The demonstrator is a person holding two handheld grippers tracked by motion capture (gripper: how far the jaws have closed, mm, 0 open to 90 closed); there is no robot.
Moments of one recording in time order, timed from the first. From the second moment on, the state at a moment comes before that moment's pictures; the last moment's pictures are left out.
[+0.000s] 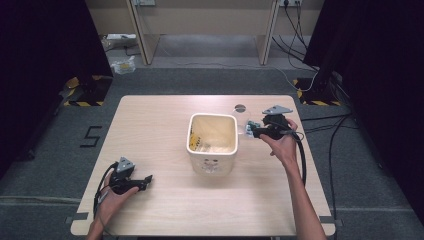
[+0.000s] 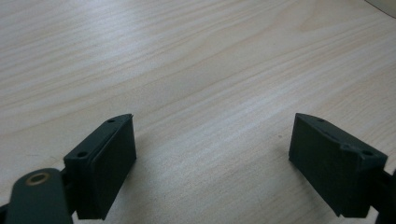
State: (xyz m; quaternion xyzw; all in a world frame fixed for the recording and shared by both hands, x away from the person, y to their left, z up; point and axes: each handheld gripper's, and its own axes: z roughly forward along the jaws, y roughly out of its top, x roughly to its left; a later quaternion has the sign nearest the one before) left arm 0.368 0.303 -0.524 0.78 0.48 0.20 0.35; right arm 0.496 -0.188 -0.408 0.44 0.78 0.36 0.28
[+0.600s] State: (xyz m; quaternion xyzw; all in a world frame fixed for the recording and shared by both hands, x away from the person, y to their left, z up) left arm 0.368 0.303 -0.524 0.78 0.48 0.20 0.35; right arm 0.541 -0.173 -0.429 0.50 0.74 0.37 0.24
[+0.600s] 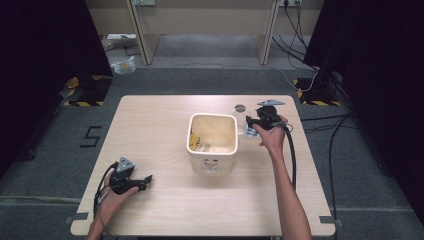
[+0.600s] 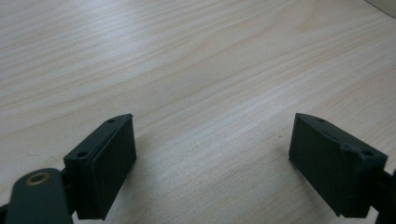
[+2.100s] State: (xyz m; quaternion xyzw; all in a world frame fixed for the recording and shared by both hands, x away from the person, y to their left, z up) left arm 0.367 0.302 -0.524 0.78 0.48 0.20 0.35; right arm 0.560 -0.181 -0.427 0.52 0.73 0.41 0.18
